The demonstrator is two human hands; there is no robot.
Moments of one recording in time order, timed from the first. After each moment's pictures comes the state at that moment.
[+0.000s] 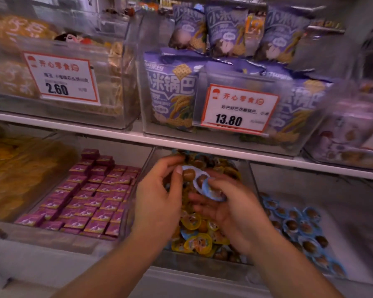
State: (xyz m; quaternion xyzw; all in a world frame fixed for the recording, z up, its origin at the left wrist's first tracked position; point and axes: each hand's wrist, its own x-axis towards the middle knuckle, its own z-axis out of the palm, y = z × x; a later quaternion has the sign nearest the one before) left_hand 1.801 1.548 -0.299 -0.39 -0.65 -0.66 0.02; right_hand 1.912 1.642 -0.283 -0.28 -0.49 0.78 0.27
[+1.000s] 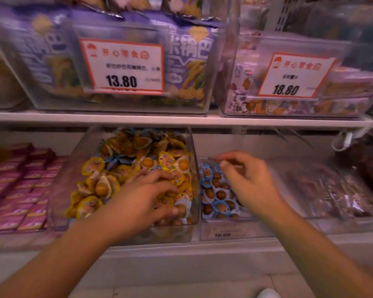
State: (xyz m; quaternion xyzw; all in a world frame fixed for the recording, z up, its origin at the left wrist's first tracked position) left_hand 1.827 1.583 -0.333 -0.70 -0.69 -0.17 -0.05; right_hand 2.046 1.724 -0.309 -0.34 -0.79 0.36 0.37
